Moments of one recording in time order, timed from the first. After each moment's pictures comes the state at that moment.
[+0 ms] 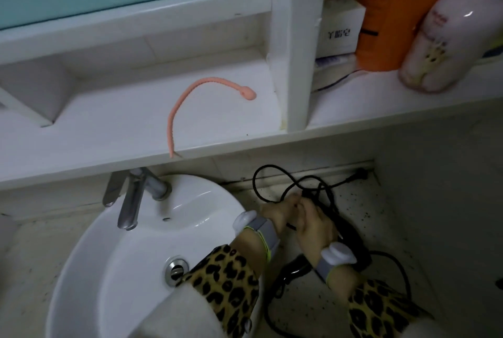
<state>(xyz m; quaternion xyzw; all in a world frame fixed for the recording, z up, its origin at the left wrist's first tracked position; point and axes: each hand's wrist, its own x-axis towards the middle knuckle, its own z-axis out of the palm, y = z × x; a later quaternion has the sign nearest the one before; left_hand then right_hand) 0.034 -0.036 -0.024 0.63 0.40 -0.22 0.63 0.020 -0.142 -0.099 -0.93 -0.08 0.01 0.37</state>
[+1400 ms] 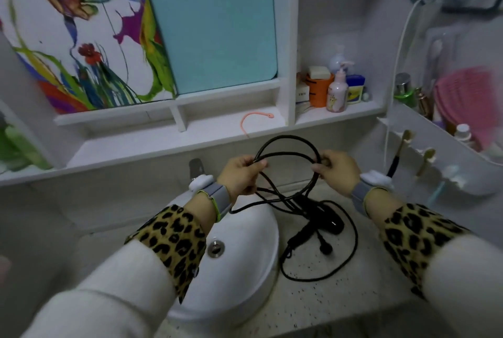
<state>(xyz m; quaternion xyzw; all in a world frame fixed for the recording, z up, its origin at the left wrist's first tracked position) -0.188 0.046 0.216 0.73 0.08 -0.03 0.68 -0.117 -0.192 0.179 -0.89 -0.09 -0.05 0.44</state>
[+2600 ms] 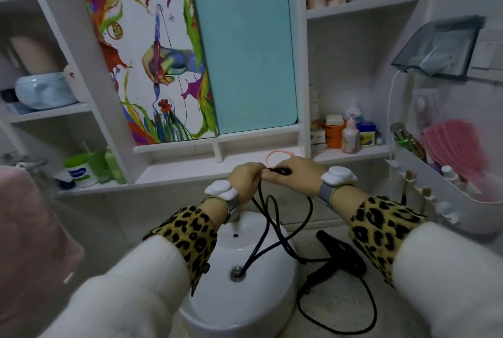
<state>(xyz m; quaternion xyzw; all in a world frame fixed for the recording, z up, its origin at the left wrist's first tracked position) -0.226 0.054 0.287 0.96 -0.08 0.21 0.17 -0.178 -0.130 0.301 -0.90 -0.35 -0.07 0.26</state>
